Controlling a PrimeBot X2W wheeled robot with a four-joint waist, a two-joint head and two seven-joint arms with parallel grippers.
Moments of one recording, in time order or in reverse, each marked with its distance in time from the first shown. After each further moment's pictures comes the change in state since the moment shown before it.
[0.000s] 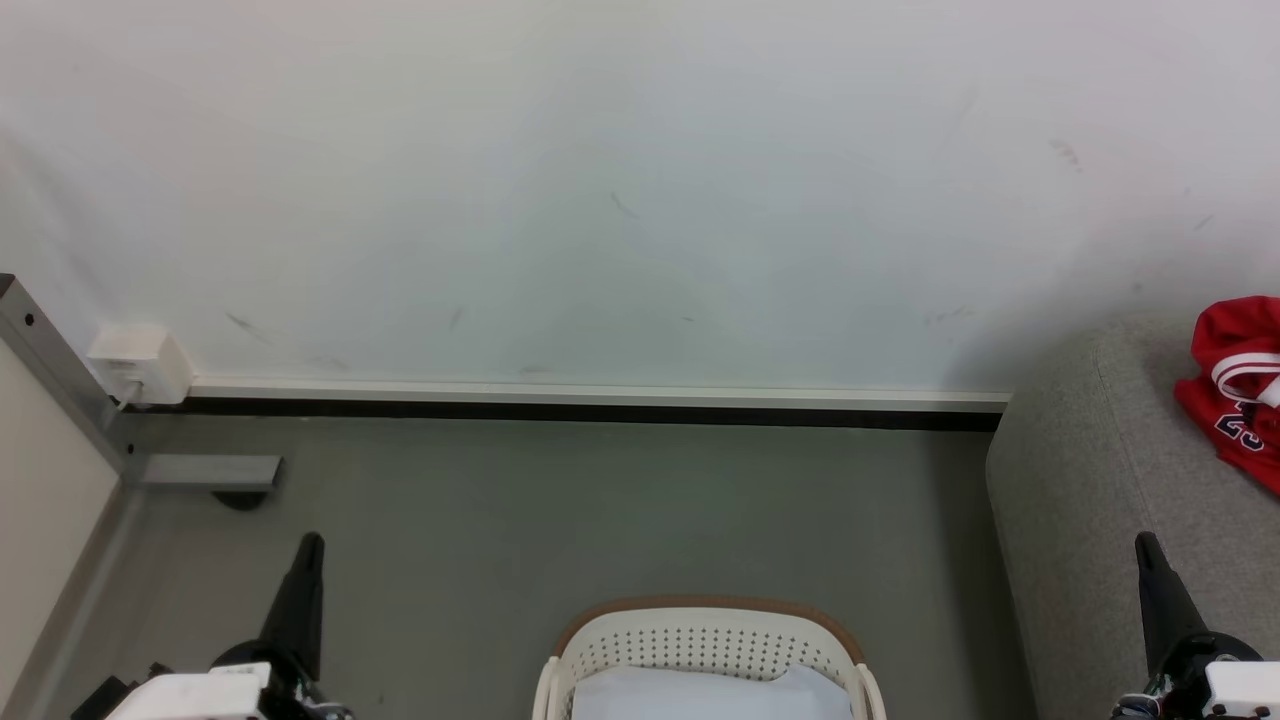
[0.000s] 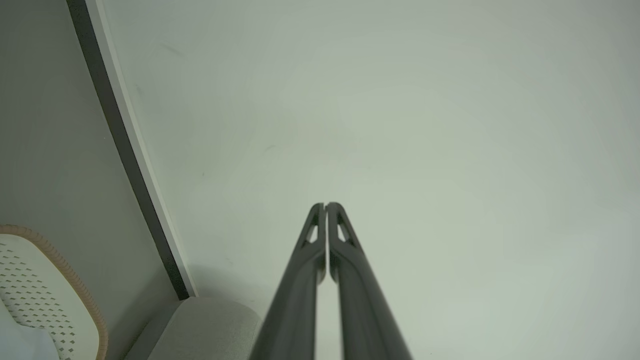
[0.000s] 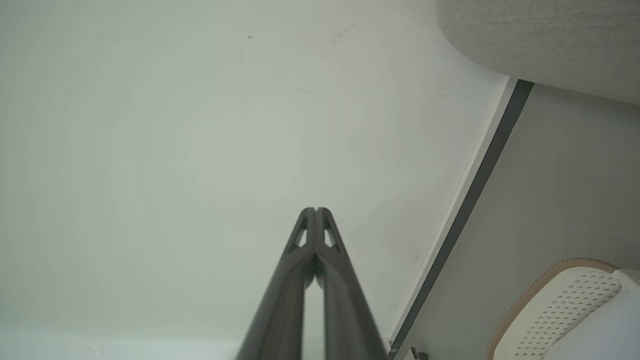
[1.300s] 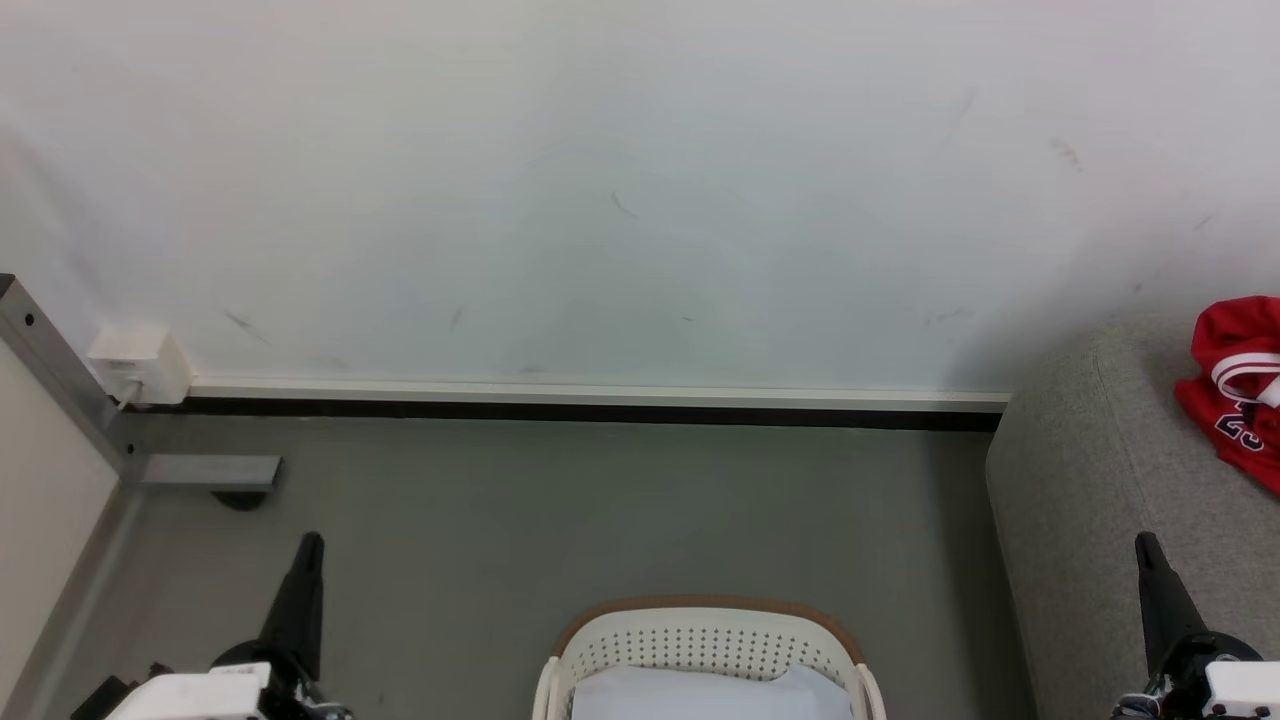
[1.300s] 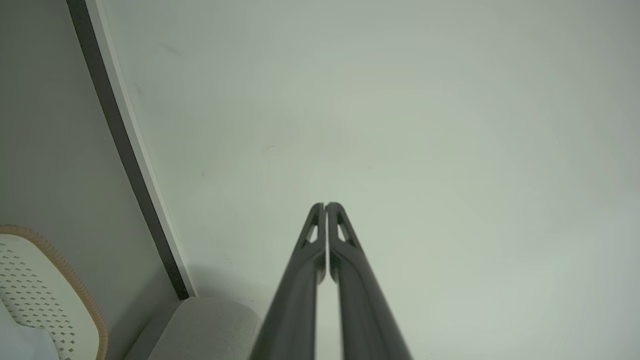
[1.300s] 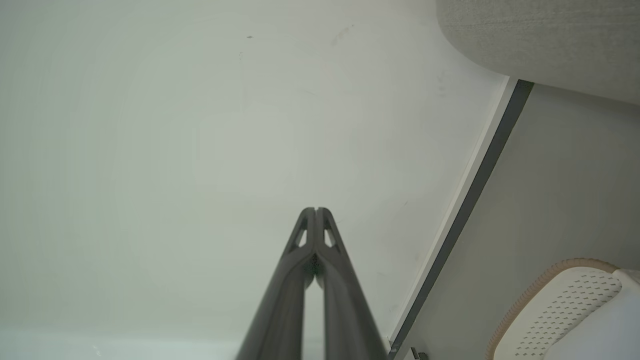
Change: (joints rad) left arm 0.000 0.000 0.000 0.000 0.000 0.000 0.000; right arm 0.000 0.000 0.000 0.000 0.000 0.000 0.000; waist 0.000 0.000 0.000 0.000
